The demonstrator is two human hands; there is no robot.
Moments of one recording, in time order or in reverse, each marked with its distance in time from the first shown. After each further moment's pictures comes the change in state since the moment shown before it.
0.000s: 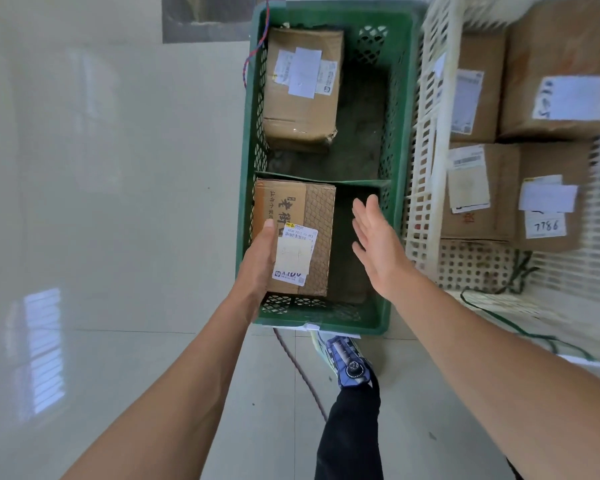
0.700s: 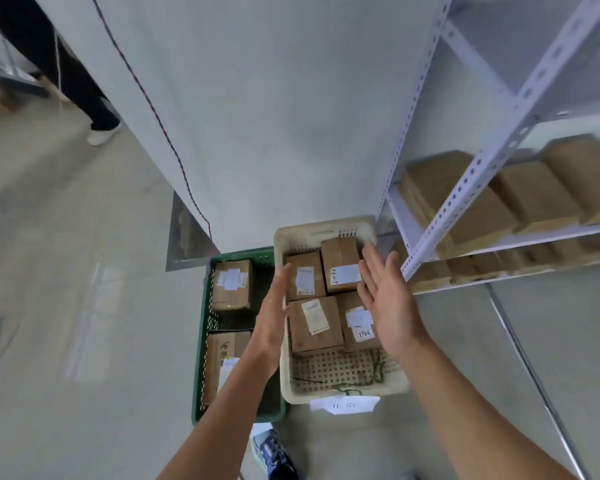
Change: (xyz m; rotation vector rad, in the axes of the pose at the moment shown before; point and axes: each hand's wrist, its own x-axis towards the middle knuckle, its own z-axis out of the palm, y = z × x) left_hand -0.481 0.253 0.206 -0.008 -0.255 0.591; right_hand -0.453 -0.278 -0.222 0.197 0.020 -0.594
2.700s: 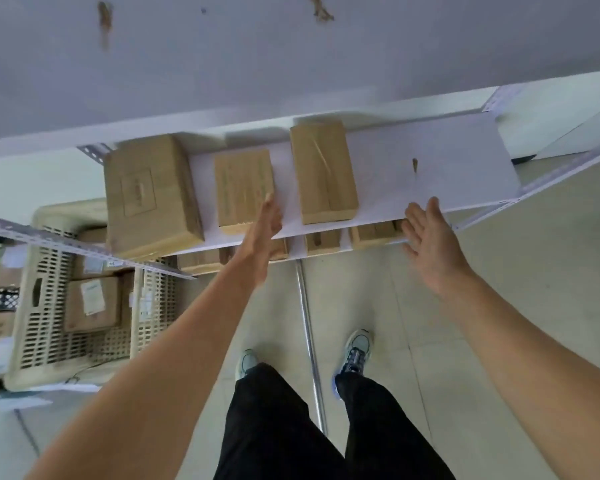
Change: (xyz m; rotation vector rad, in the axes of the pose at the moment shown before) left_hand 0.223 0.067 0.832 -0.046 0.041 -0.271; right_hand 0.132 -0.312 -0.880 -0.117 0.227 0.229
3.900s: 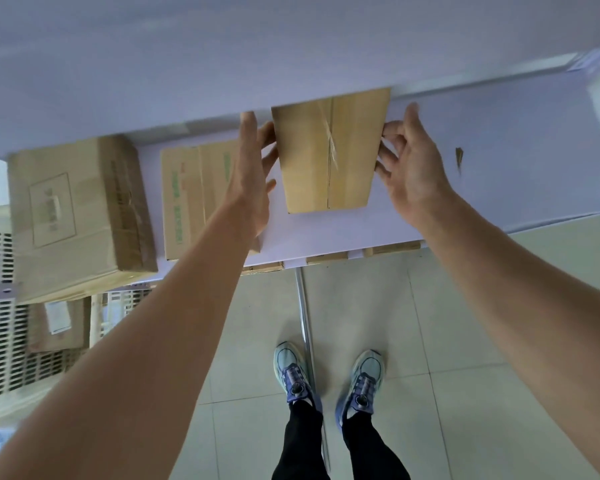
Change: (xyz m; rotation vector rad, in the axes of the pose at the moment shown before) left_hand 0.215 0.041 0.048 -0.061 0.074 0.188; right_hand 0.251 -0.021 0.056 0.120 -0.182 -0.146
